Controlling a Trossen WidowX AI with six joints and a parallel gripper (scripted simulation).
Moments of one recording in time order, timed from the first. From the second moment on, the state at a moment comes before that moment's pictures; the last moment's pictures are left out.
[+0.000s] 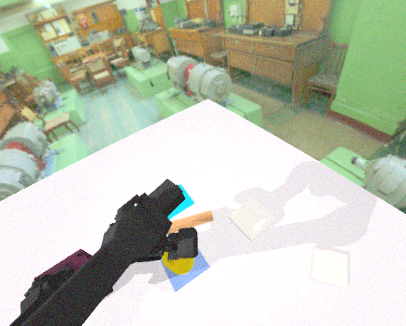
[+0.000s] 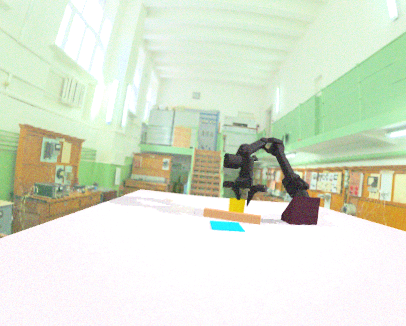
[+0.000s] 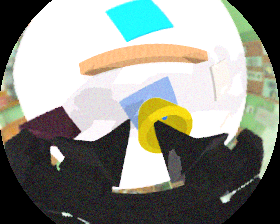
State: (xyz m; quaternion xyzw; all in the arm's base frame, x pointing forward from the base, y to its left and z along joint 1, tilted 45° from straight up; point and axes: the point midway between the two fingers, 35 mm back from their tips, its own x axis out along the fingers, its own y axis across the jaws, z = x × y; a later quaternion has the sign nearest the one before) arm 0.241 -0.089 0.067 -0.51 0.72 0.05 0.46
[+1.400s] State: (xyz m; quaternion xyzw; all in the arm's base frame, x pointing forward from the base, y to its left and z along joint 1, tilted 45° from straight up) arm 0.237 -0.091 0.066 -0.51 0.73 0.05 0.45
